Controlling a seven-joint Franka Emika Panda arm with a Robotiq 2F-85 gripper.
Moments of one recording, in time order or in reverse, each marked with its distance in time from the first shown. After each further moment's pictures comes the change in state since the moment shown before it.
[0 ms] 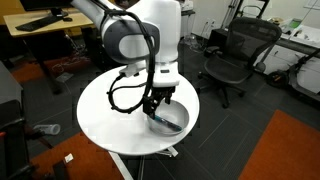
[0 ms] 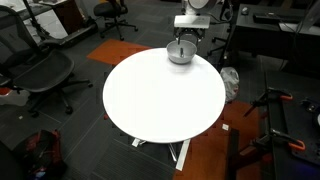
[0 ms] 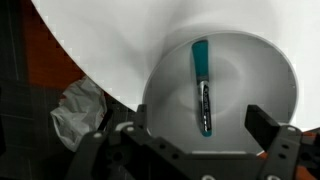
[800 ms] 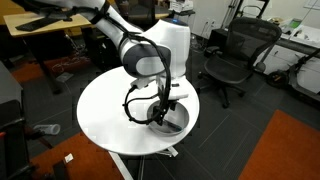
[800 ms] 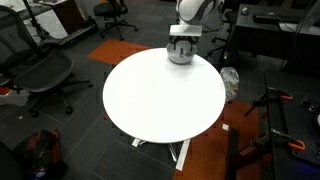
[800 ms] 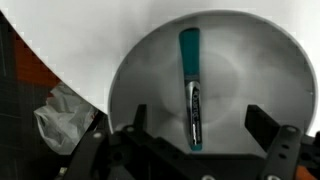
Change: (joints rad) arm -0.013 0.169 -0.004 0.155 0.054 0.001 -0.075
